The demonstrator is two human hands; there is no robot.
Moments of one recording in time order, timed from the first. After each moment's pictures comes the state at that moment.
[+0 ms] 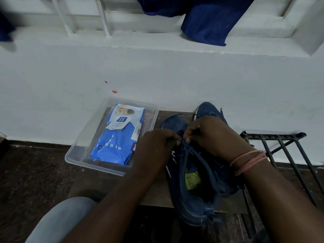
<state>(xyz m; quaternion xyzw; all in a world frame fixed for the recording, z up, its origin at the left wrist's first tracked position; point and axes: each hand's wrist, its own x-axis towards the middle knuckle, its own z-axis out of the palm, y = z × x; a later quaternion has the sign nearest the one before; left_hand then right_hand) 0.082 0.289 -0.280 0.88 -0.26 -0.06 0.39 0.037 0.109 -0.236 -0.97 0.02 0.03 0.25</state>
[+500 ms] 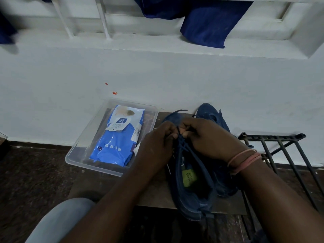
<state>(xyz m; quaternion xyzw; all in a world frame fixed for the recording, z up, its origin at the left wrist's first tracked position) 0.089 0.284 -0.286 0.86 -0.27 -0.07 0.43 0.038 0.114 -0.236 -0.95 0.02 0.05 0.30</state>
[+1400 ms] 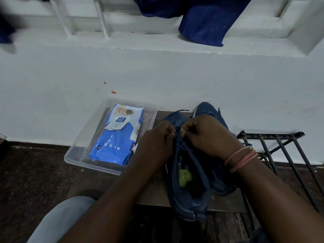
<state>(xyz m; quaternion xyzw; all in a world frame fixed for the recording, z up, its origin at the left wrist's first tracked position) 0.089 0.283 -0.280 0.89 -0.26 -0.07 0.37 0.039 0.113 -0.241 -0.96 0.05 0.02 0.29</state>
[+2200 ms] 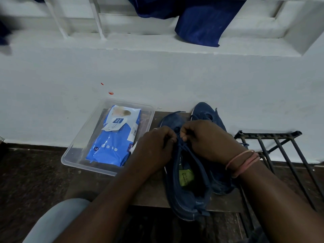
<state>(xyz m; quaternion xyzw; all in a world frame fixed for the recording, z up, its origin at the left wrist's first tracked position) 0.086 0.286 -0.277 0.88 -0.30 -0.09 0.35 0.029 0.112 -0.237 -0.96 0.03 0.05 0.26</state>
